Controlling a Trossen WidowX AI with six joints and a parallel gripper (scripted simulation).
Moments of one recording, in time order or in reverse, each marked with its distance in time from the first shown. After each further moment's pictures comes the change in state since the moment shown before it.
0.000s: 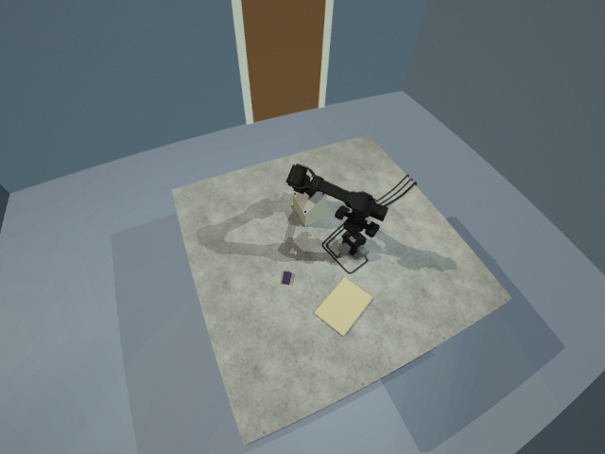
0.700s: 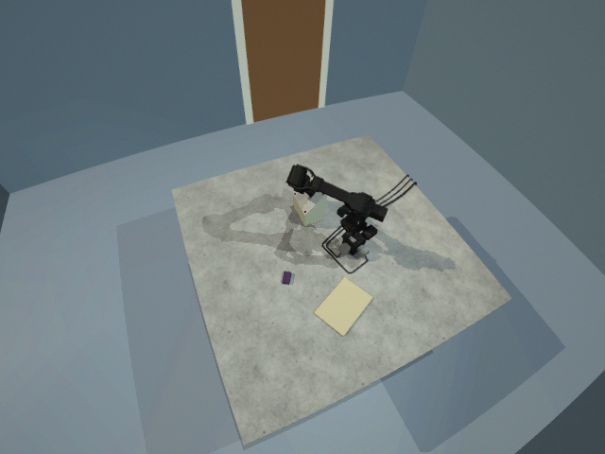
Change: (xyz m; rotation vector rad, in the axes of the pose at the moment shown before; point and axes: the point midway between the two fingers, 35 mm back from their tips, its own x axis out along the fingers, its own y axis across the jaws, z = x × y) arm 0.004 -0.001 0.000 0.246 0.000 -0.001
